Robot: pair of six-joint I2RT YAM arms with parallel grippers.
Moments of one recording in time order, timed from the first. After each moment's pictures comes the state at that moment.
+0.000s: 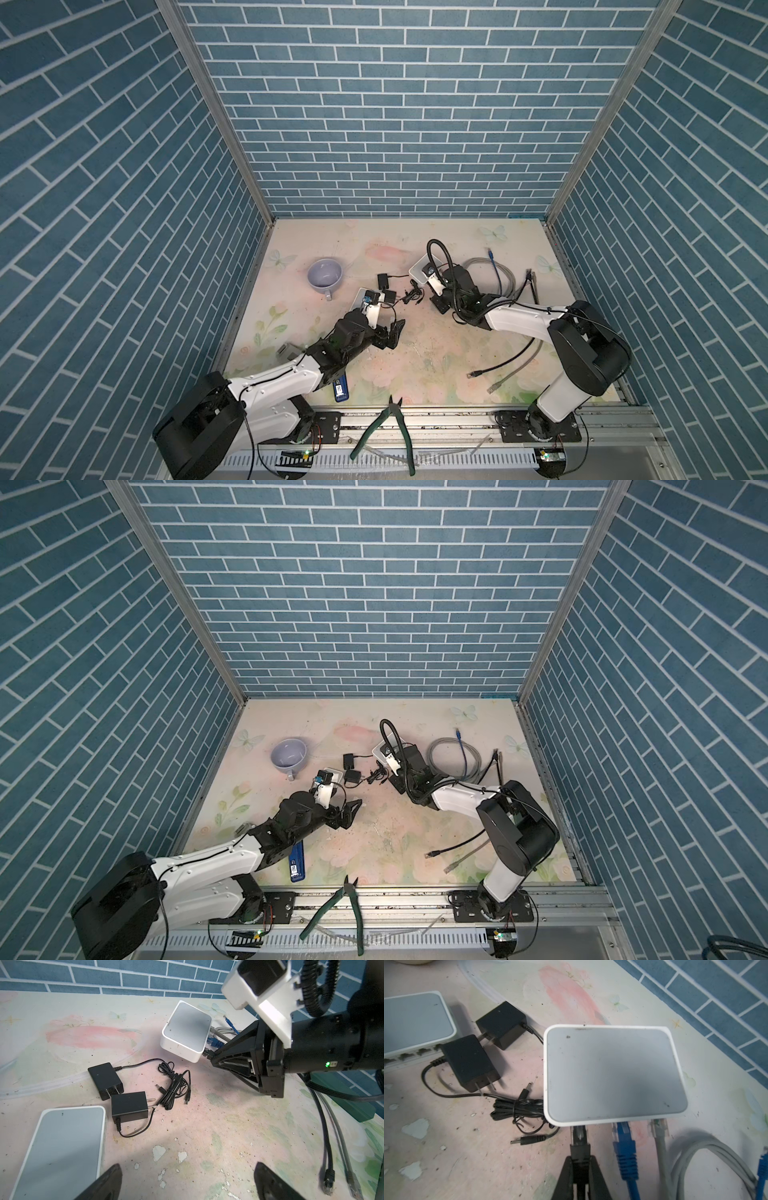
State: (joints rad) left arm -0.77 1.11 0.32 0.37 -0.06 -0.33; right arm 0.70 1.67 0.86 0.12 0.12 -0.20
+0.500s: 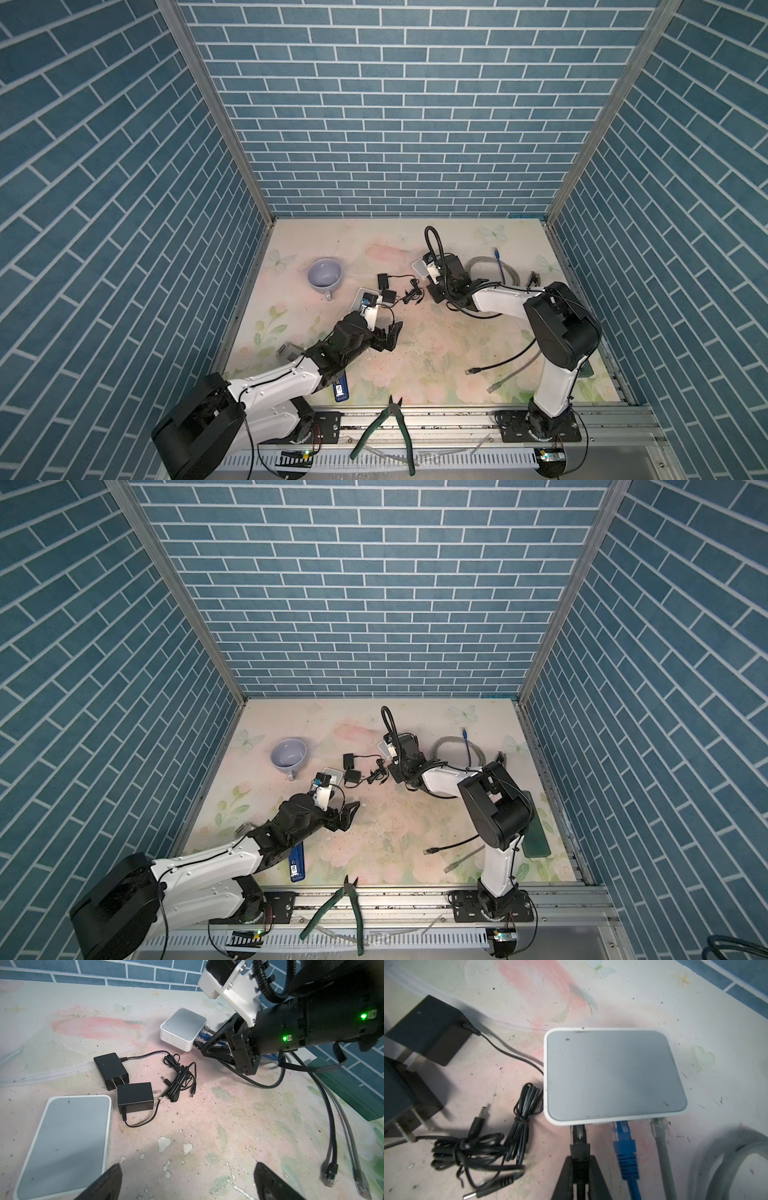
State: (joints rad) left arm -0.77 1.10 0.30 0.35 -0.08 -0.34; right arm 0.65 1.87 1.06 0.01 0.11 -0.08
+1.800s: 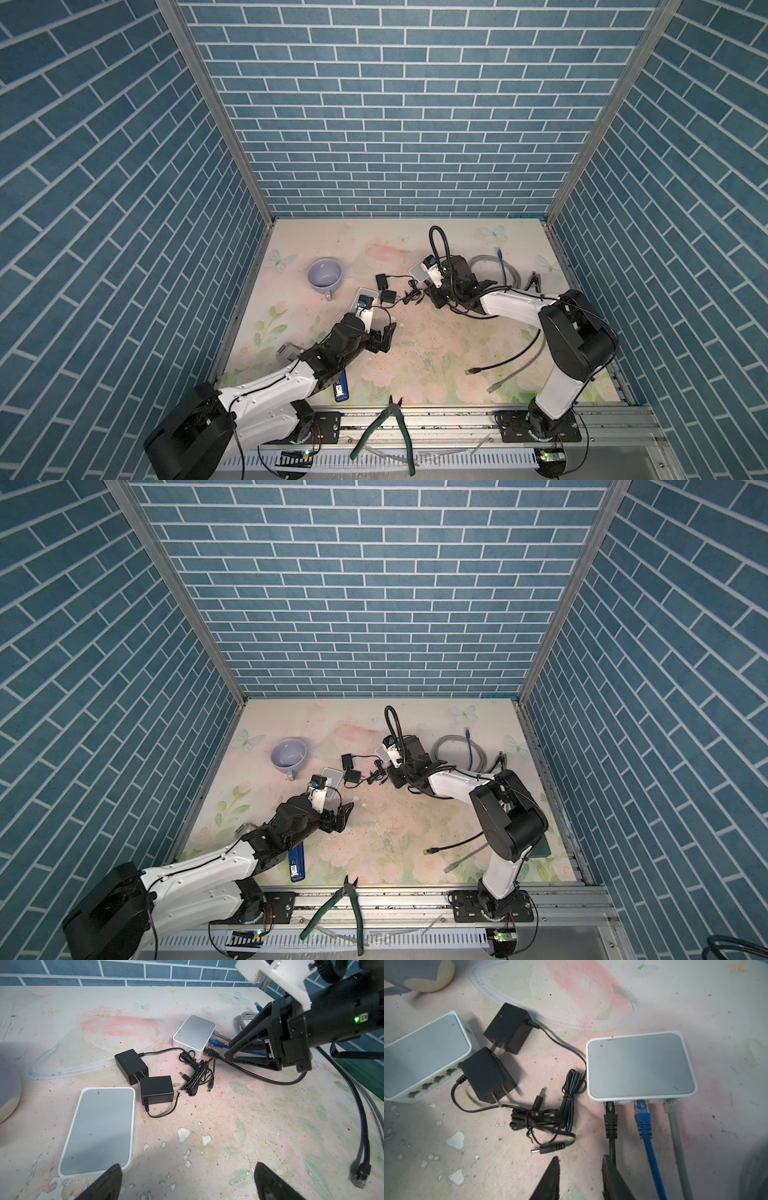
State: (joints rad) left arm -0.77 1.04 0.28 0.28 -0.15 -0.31; right arm 0.64 1.75 0.99 -0.04 -0.10 -0.05
